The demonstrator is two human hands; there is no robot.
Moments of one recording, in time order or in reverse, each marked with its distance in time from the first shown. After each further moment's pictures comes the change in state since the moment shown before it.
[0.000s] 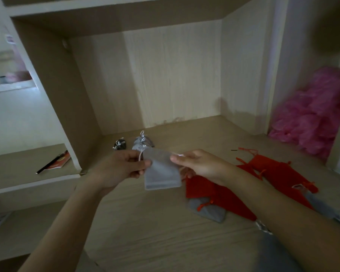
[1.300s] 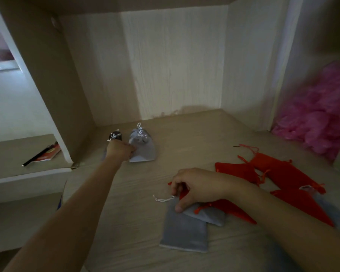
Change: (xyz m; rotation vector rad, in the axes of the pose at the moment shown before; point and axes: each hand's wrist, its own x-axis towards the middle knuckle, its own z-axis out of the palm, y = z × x) left_hand 0.129 -0.085 -0.038 0.160 0.500 -0.249; right_hand 0.000 0.018 0.013 -0.880 -0.280 -0.085
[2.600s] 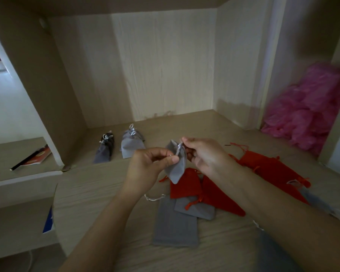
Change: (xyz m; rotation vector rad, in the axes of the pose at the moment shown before) left_hand -0.152 0.044 0.037 -0.319 -0.295 0.602; right_hand 0.015 0.002 -0.027 1.425 0.758 0.309
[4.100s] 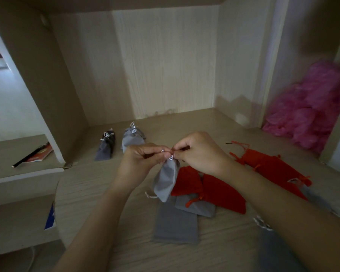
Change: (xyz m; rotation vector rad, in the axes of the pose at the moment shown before) left_hand 0.002 -0.005 -0.018 -0.016 -0.041 0.103; right_hand -0.024 -0.013 -0.005 -1.115 -0.229 -0.586
